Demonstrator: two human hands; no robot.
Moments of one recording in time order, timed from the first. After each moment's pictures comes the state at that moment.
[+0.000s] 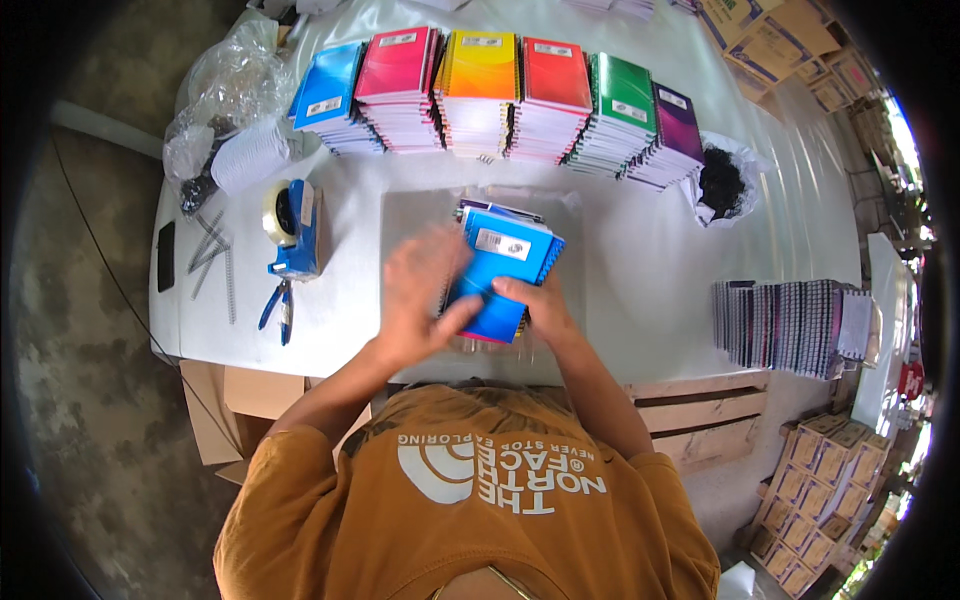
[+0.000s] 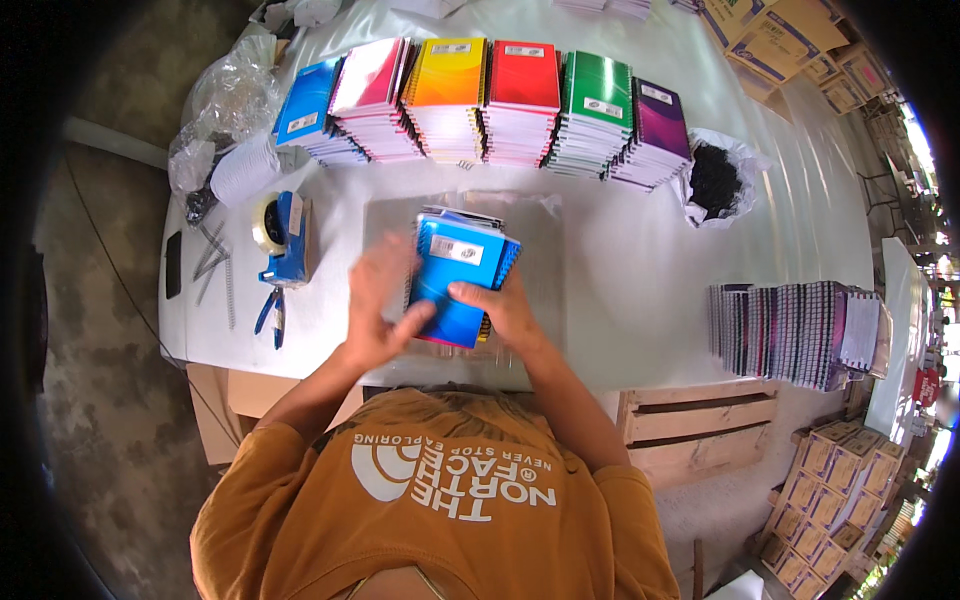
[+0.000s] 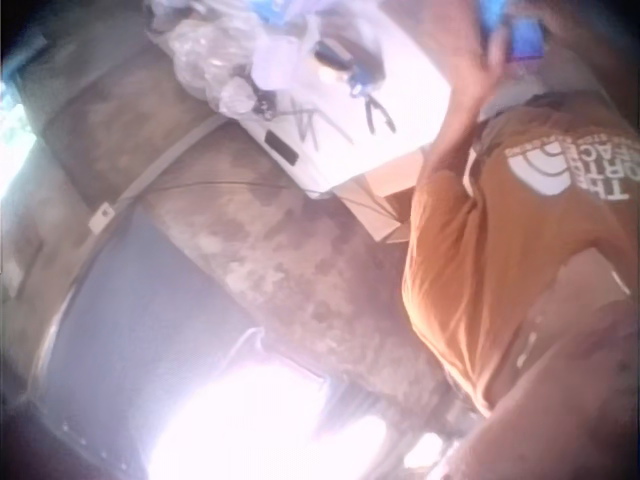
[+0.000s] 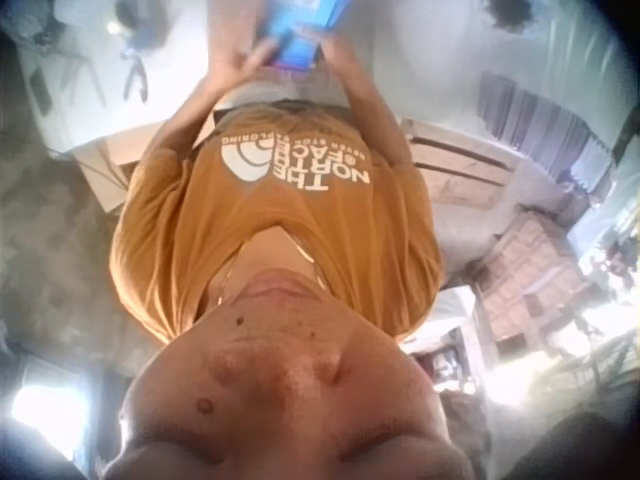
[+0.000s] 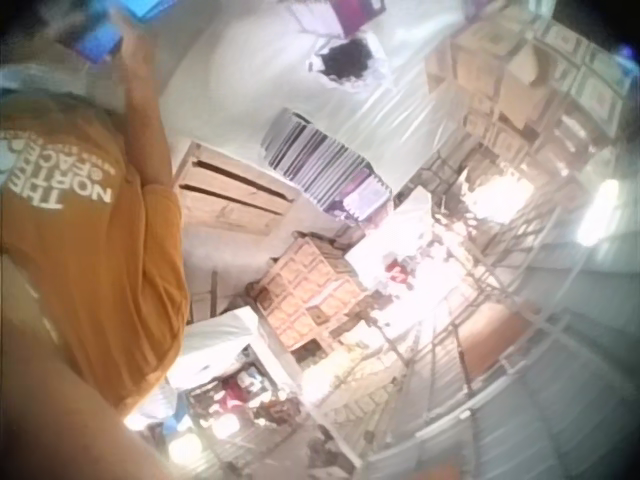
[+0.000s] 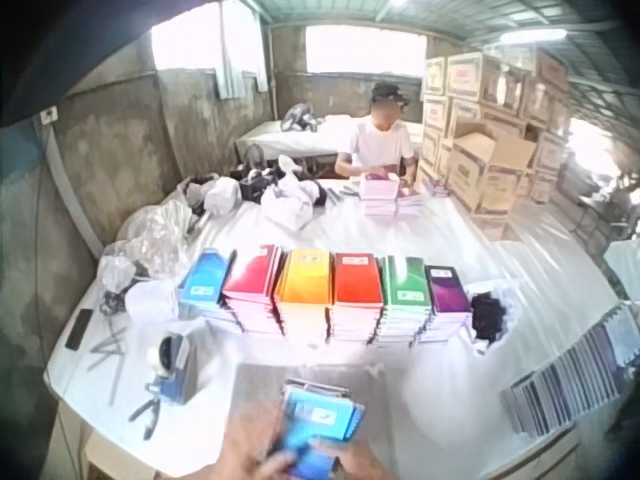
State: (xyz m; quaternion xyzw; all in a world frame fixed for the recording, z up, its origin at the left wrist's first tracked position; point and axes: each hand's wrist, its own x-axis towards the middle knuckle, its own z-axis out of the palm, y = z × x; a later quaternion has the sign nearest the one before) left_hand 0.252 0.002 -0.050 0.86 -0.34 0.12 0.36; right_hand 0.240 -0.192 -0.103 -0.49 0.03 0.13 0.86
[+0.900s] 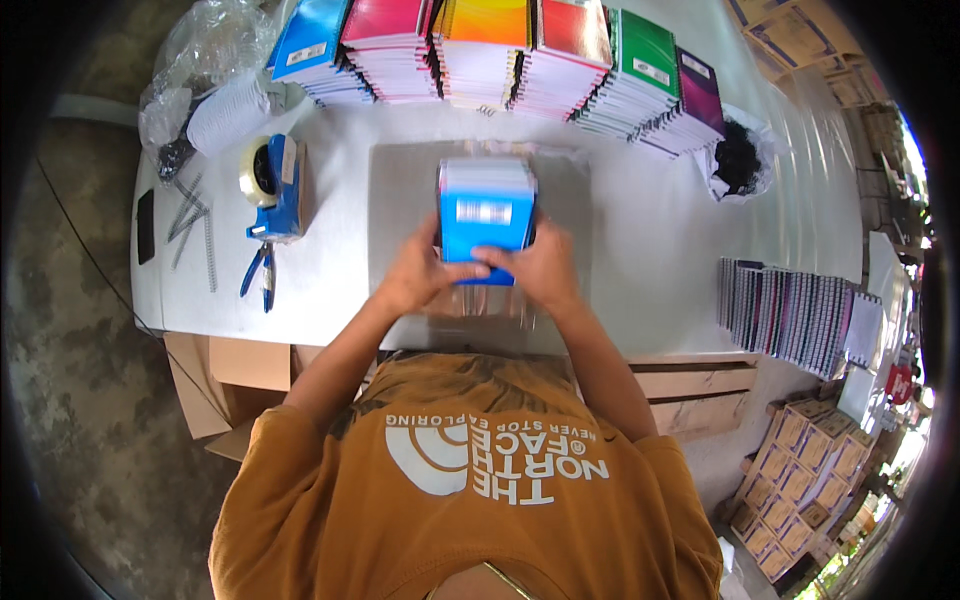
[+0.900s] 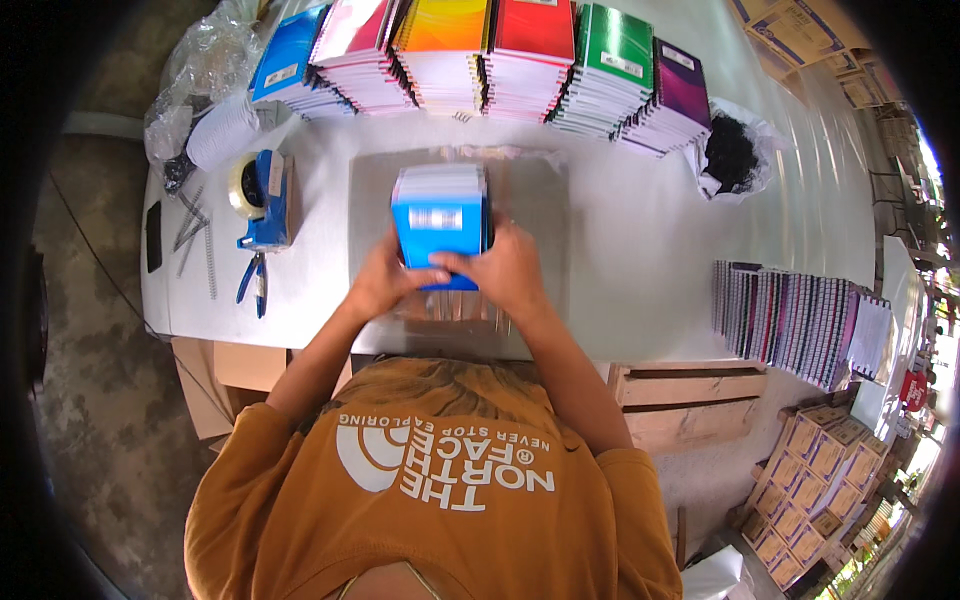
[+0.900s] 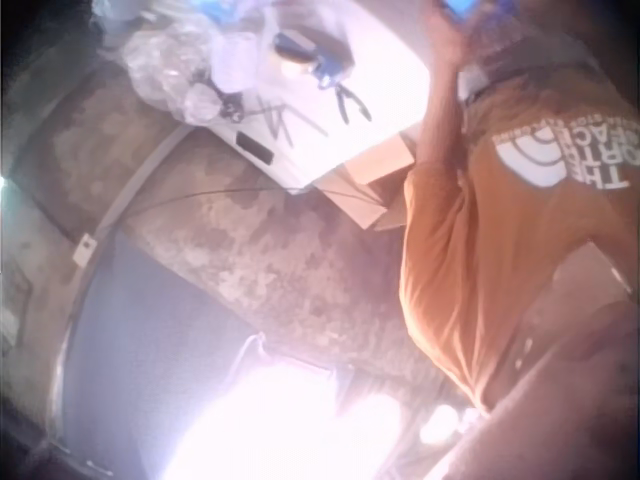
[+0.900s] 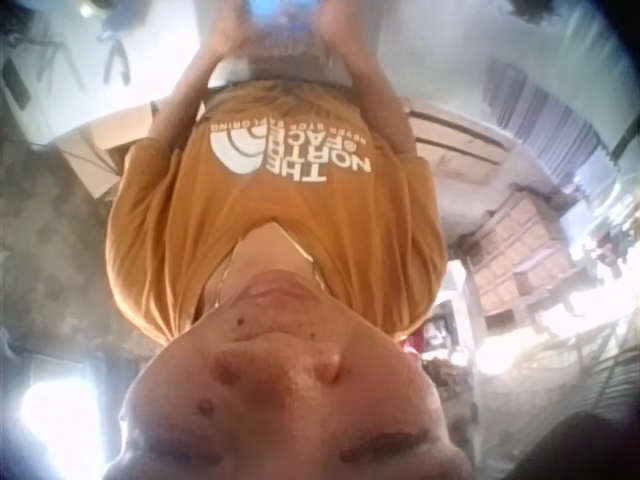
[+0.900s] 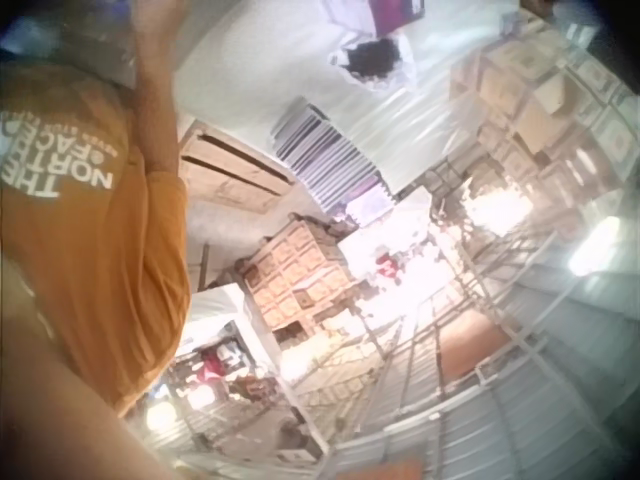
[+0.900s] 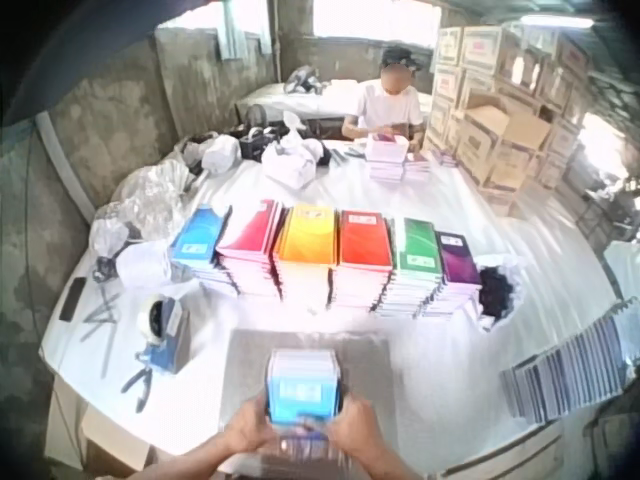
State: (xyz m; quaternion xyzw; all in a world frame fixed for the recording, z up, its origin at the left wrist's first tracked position) left_hand 0.260 0.003 -0.130 0.77 -0.08 -0.23 0.59; right_hand 0.246 -0.190 -0.109 -0.84 0.04 0.02 0.55
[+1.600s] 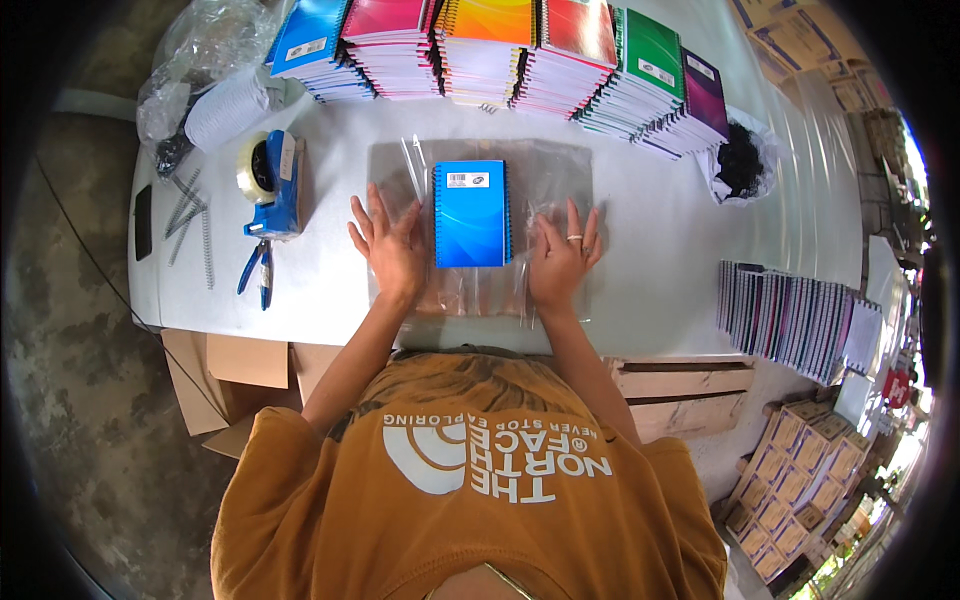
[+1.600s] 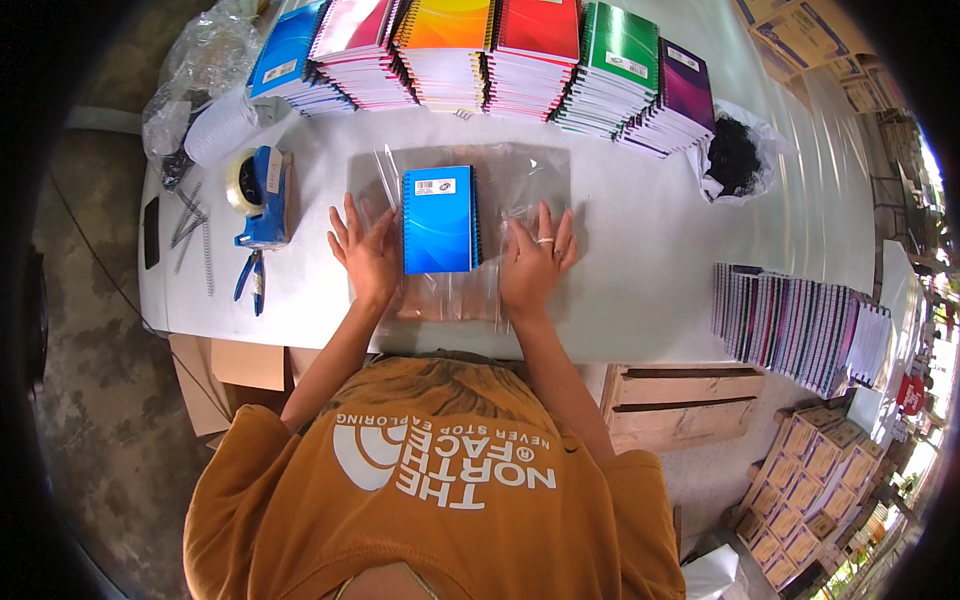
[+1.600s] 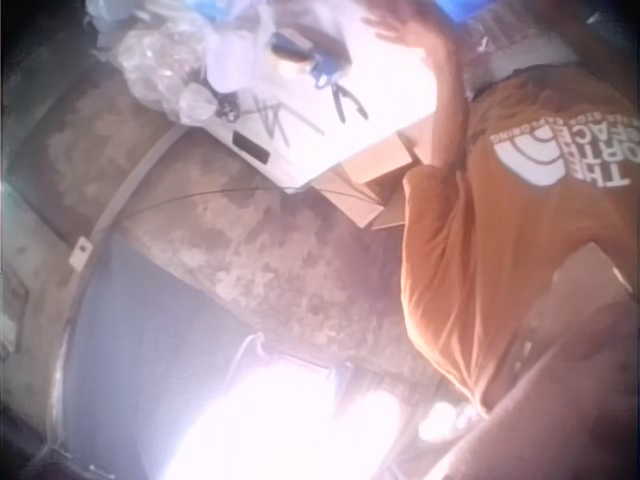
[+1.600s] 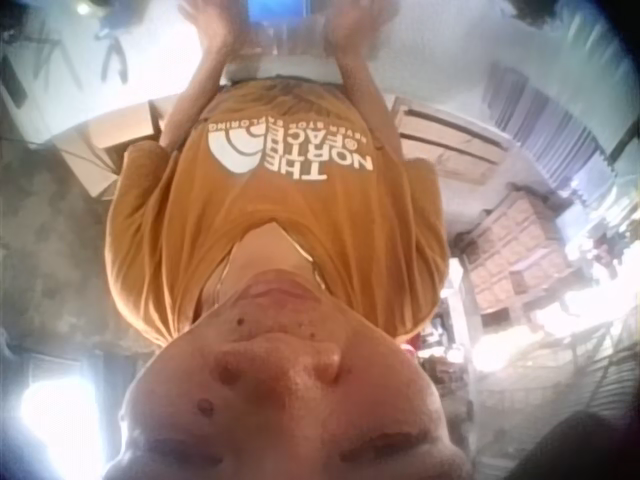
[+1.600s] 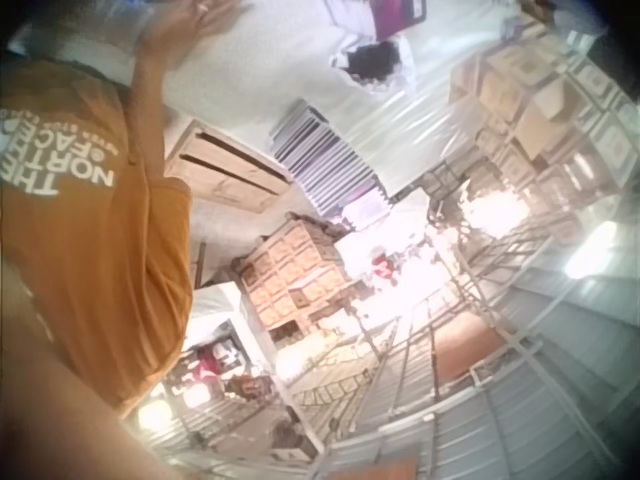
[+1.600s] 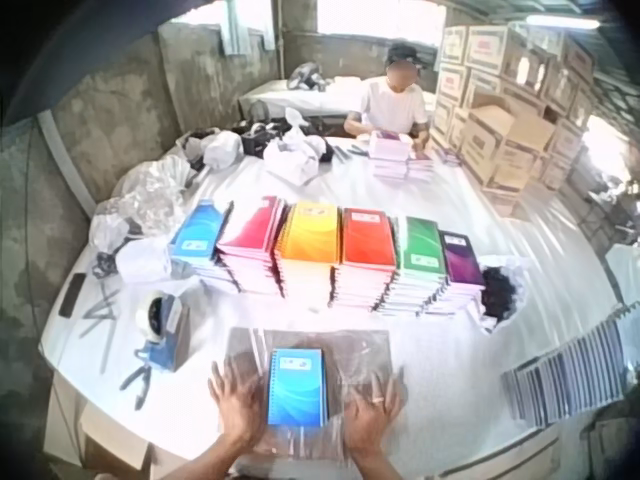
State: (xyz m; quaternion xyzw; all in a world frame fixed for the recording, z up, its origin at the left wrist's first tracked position) left_hand 0.252 0.013 -0.183 0.98 0.01 0.13 0.15; right_hand 0.221 -0.206 -0.186 -0.97 0.06 -0.19 0.13
